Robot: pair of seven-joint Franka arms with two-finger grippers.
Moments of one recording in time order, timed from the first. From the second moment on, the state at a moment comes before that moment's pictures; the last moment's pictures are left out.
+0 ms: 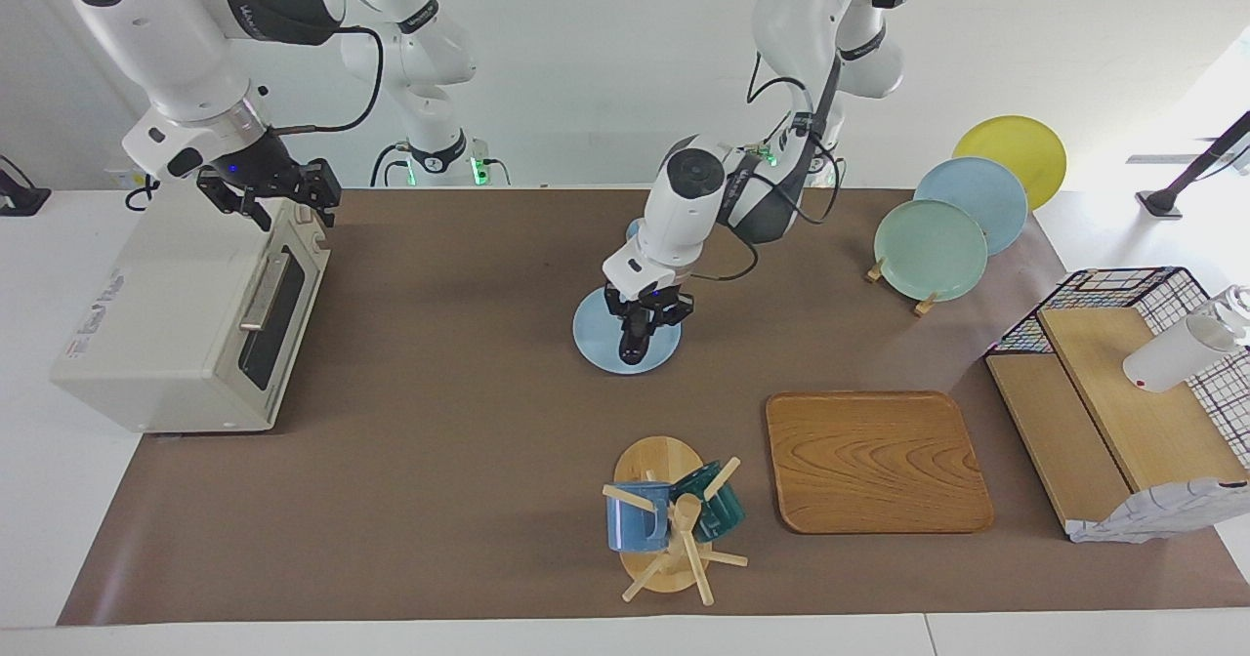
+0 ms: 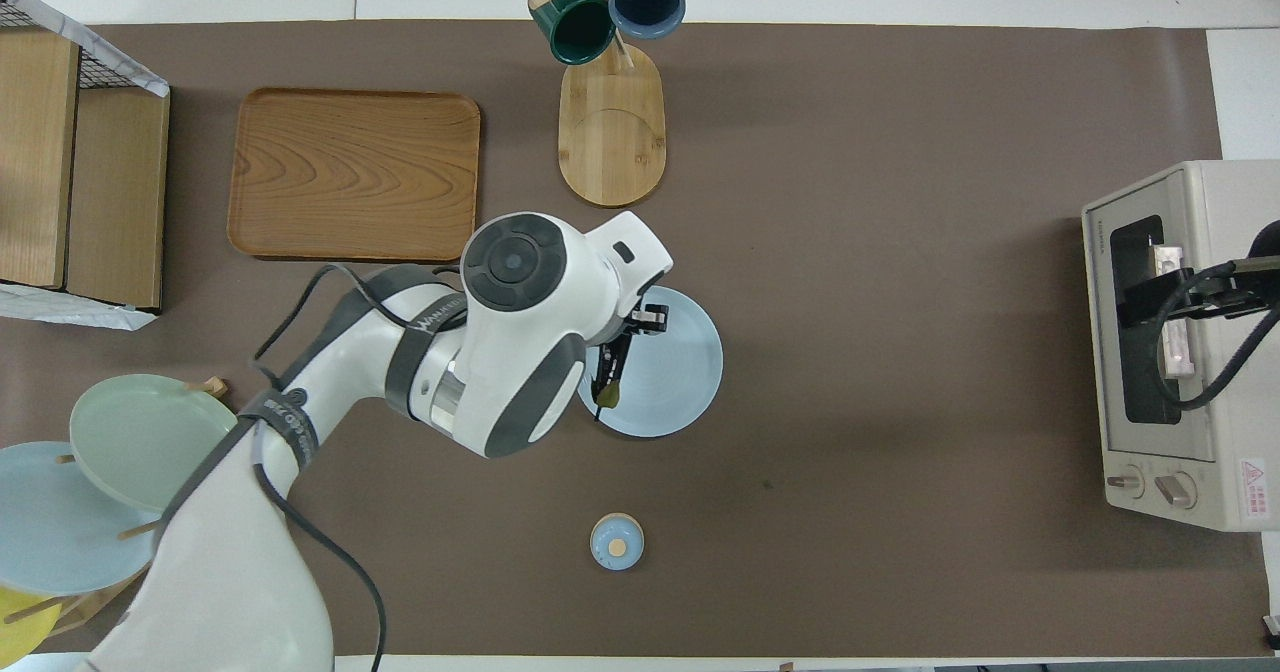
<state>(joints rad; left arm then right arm) -0.56 0.30 -0.10 -1.83 -0.15 2.21 -0.39 -0.06 -0.07 -0.01 -1.74 -0.02 1.57 -0.13</state>
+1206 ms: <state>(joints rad) -0.11 0.60 -0.08 -1.48 -0.06 2.18 -0.04 0.05 -0.01 -0.09 -1.66 -0.02 1.59 0.02</state>
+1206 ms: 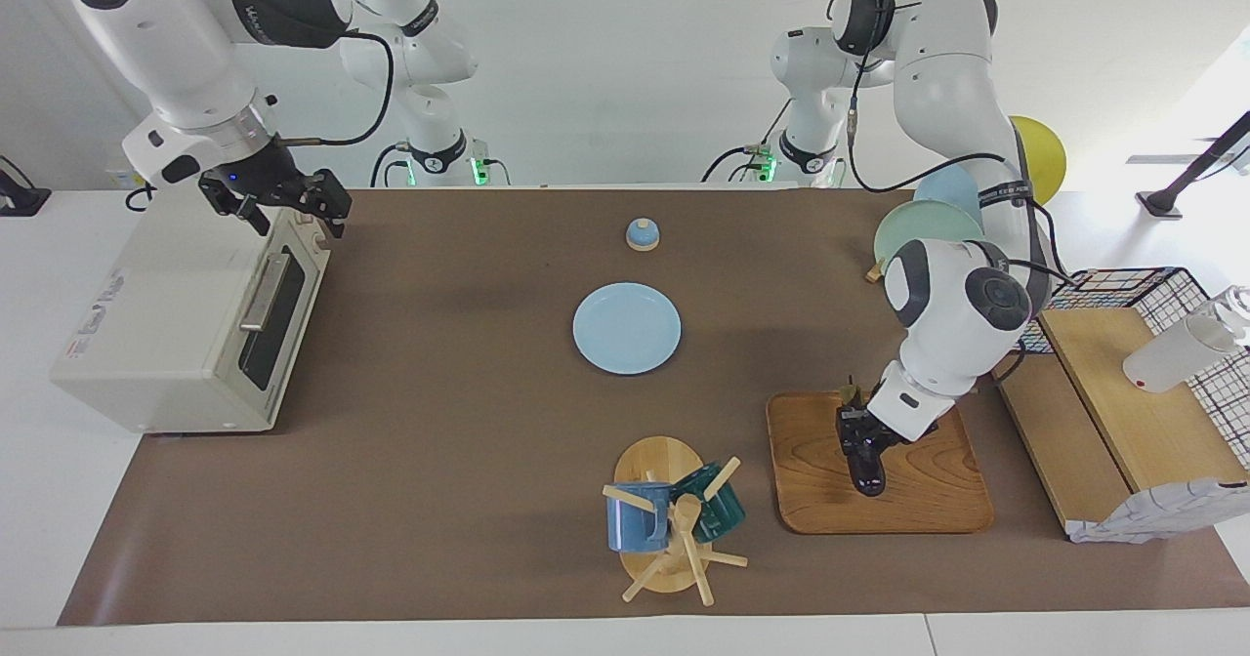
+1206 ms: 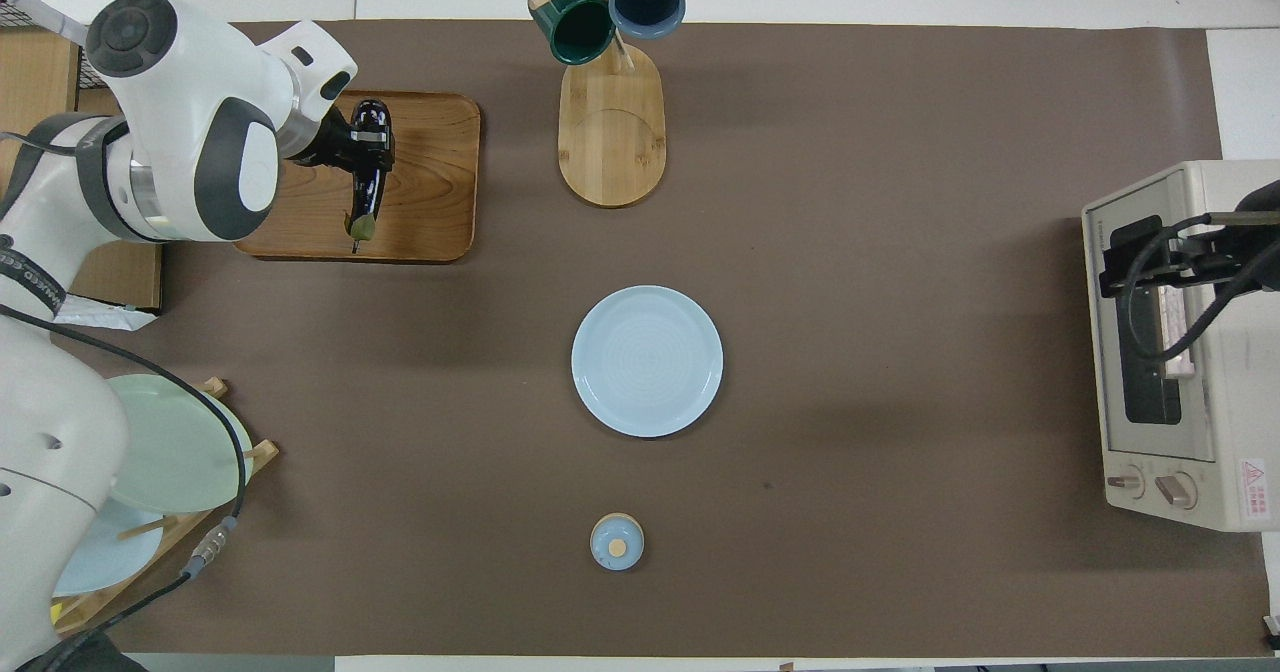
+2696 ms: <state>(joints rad) -0.03 0.17 -0.07 -1.49 -0.06 1.73 -0.12 0.04 -0.01 -0.10 -1.67 -0.02 1.62 0.01</state>
